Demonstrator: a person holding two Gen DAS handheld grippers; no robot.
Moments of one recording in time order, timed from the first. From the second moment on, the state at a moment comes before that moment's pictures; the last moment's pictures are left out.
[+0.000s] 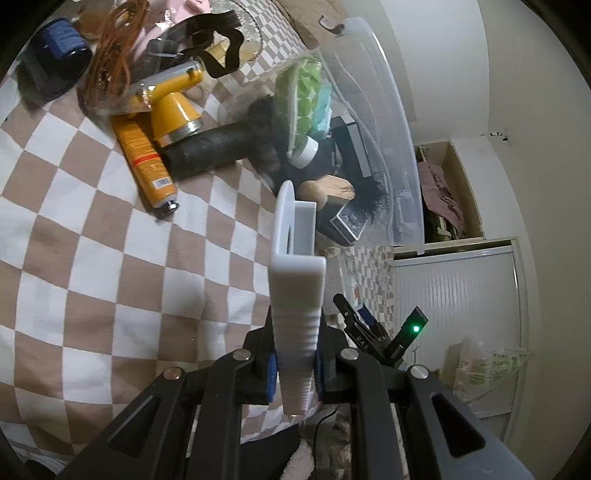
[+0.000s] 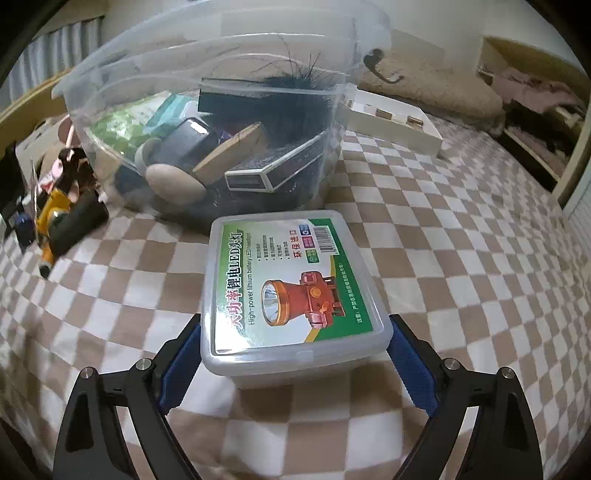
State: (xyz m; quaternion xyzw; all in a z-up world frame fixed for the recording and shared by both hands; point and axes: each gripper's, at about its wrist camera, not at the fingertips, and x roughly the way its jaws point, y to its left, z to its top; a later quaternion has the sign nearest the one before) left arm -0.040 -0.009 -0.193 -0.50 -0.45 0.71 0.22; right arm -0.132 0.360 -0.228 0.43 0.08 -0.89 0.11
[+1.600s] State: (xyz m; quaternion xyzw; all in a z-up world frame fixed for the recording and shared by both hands) left arm -0.178 0.017 -0.055 -0.43 -0.44 0.73 0.30; right arm -0.128 0.394 -0.128 0.44 -0.44 -0.74 0.26
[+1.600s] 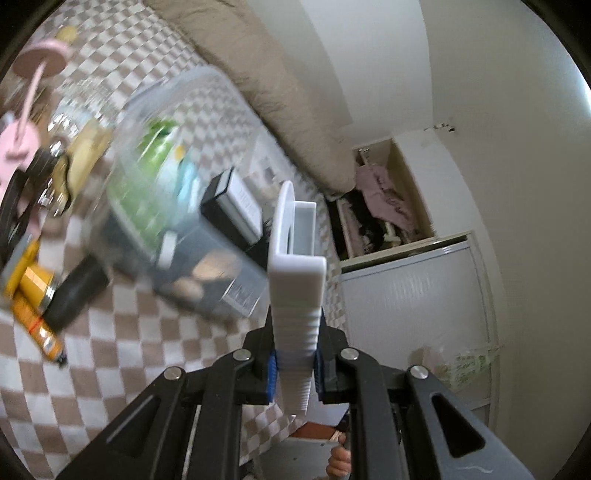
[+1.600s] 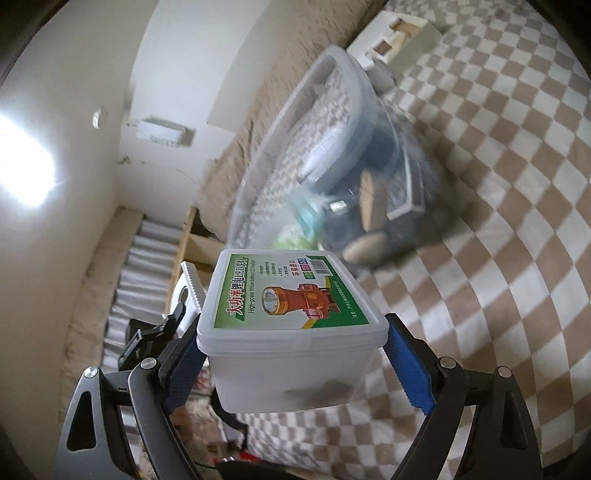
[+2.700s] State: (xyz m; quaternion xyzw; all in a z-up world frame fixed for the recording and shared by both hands) left arm -0.304 -0.020 -0.064 -0.39 -0.45 0.76 0.27; right arm -0.333 0.301 -0.092 0.57 -0.18 -0.76 0.25
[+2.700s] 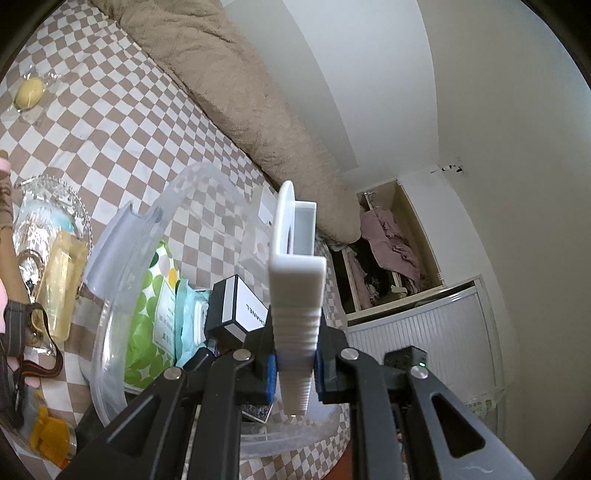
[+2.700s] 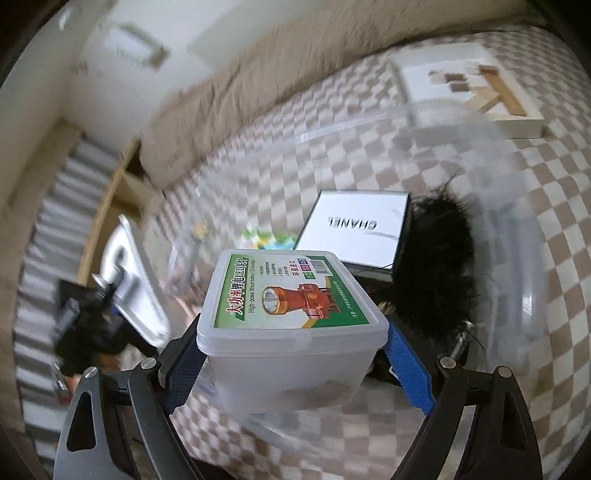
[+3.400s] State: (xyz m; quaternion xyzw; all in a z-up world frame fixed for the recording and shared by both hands) left arm -0.306 -0.019 -0.062 -0.38 -0.41 0.79 0.25; right arm -0.349 0.268 -0.108 0.61 0.01 -0.78 0.17
